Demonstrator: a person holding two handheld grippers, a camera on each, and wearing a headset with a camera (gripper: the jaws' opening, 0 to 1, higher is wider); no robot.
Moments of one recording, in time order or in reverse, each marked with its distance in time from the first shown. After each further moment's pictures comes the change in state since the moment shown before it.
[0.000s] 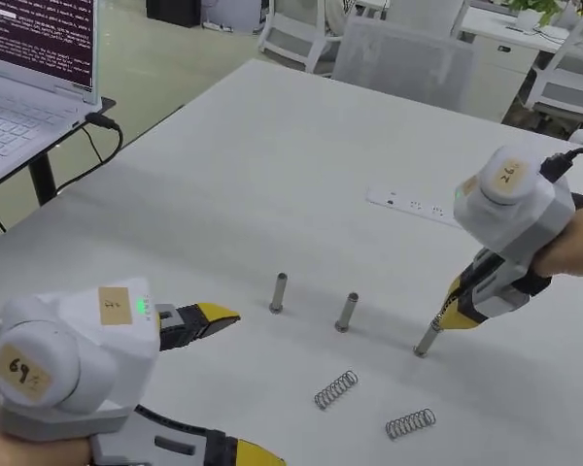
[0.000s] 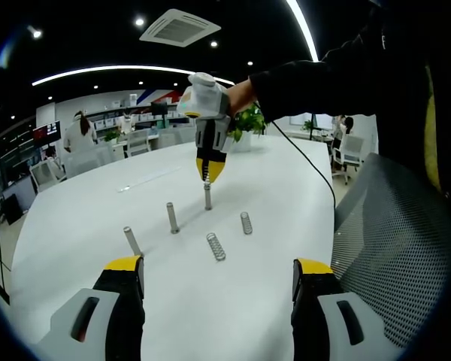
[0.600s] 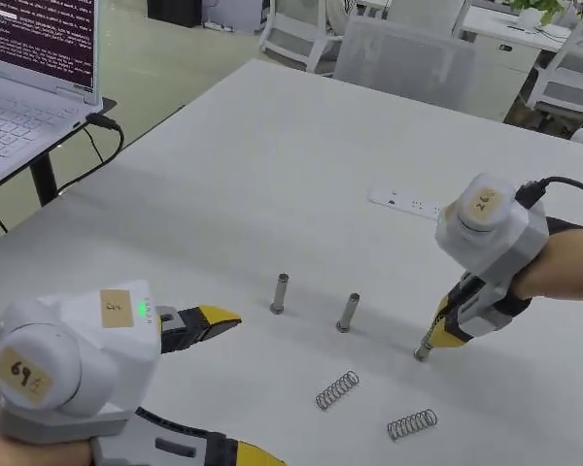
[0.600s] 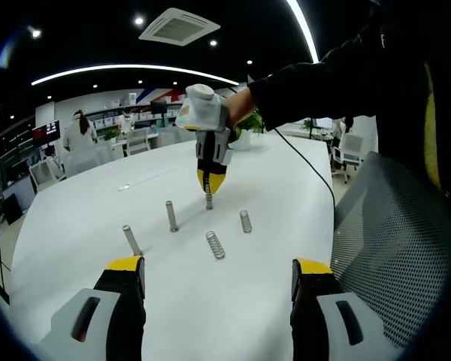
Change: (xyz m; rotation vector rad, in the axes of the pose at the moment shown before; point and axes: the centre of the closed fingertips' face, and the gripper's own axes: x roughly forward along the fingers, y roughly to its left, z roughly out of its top) left arm 0.001 0.000 -0.001 0.000 0.008 -0.003; right arm 0.026 0.005 -0.004 0.015 0.016 0.010
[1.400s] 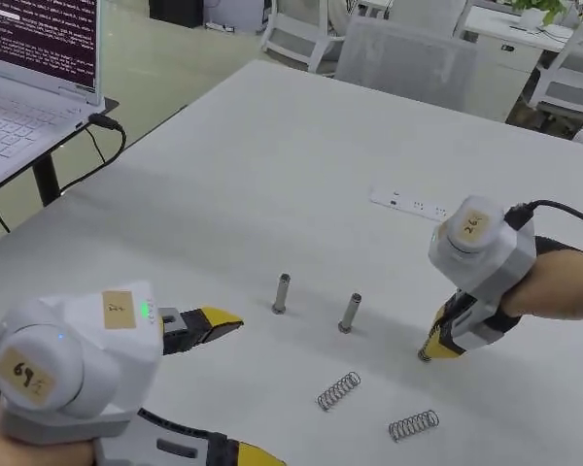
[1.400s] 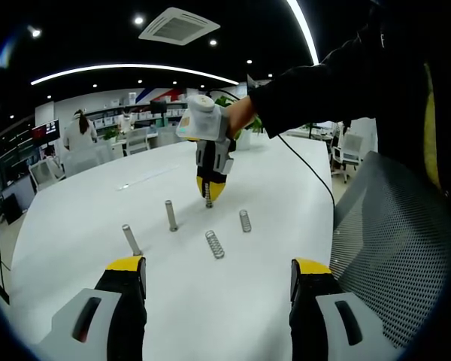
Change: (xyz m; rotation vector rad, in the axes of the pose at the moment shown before) left arm -0.001 0.000 -0.001 0.000 0.001 -0.002; right arm 0.017 -0.009 -0.007 0.010 0.007 -0.036
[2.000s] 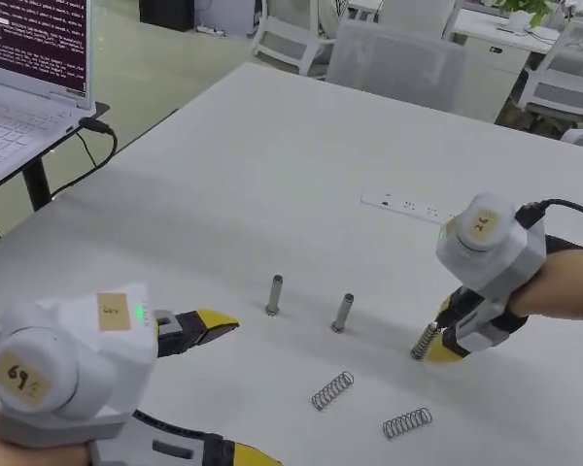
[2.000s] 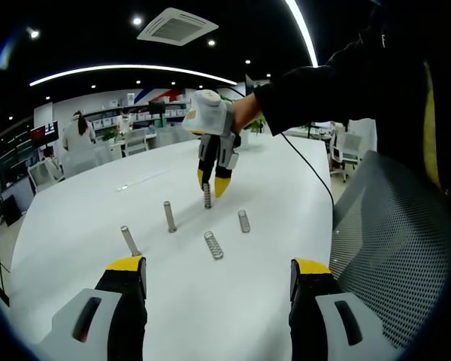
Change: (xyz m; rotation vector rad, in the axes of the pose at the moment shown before) left arm 0.001 -0.002 0.001 0.008 -0.001 -0.008; right arm -0.015 -0.001 -0.012 0.035 -0.033 -0.036
